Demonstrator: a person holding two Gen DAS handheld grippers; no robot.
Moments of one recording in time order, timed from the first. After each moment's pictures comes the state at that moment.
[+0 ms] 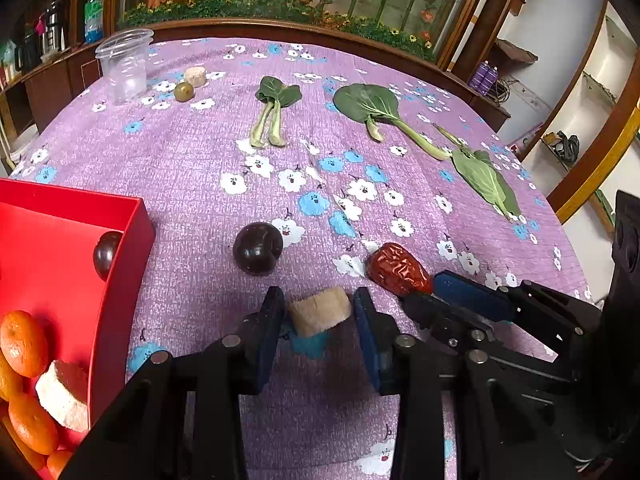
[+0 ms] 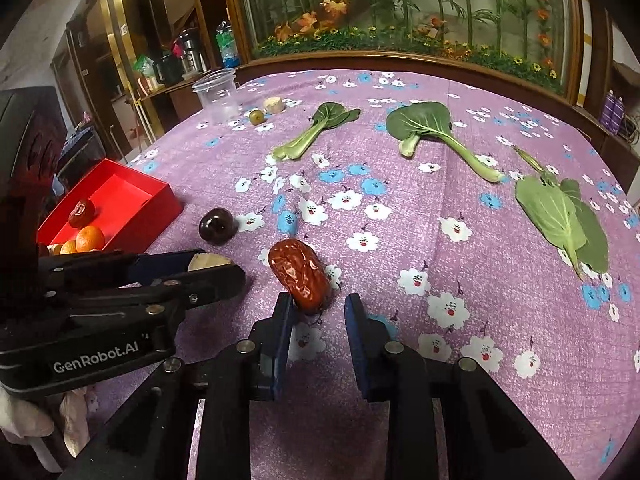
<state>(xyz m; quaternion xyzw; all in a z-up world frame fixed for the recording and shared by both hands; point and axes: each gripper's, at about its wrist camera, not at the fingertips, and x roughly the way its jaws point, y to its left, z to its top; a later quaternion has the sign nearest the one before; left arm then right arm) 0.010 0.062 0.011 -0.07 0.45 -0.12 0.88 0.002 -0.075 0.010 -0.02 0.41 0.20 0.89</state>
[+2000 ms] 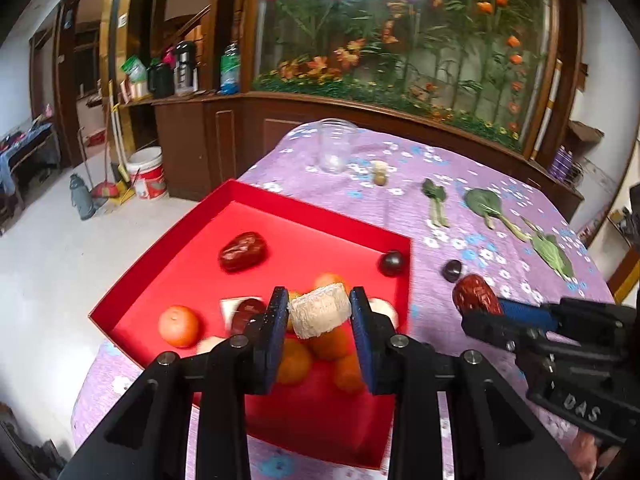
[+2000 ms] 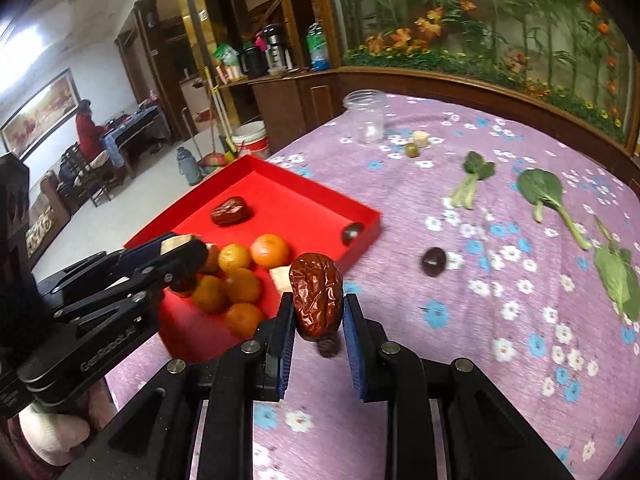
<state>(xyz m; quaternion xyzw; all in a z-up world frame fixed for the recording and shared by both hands) -0.122 0.213 0.081 -0.09 0.33 0.08 0.94 -0.069 0.050 0.077 -0.05 0.40 0.32 0.86</state>
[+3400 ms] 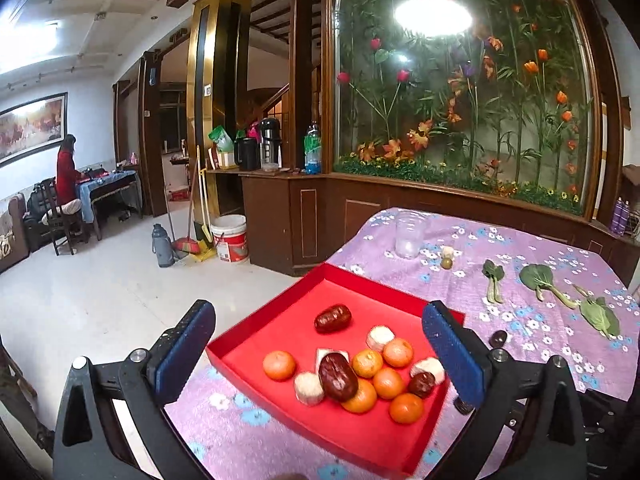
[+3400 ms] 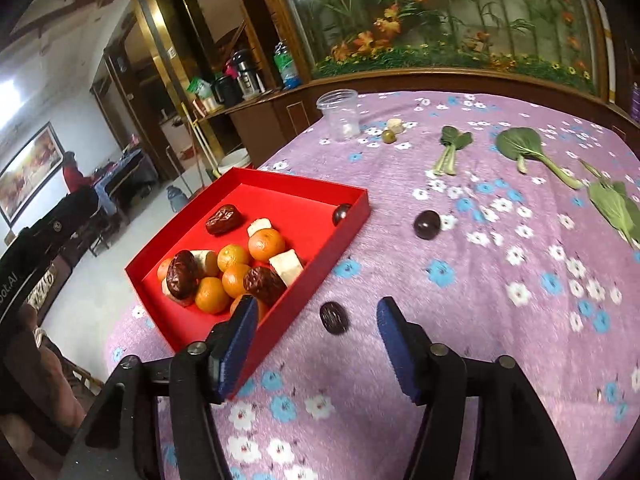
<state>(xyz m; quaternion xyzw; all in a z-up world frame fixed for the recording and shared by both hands) -0.194 0.197 0.134 -0.05 0.19 0.24 0.95 -0.097 0.025 0.057 0.04 0.38 0.28 0.88</state>
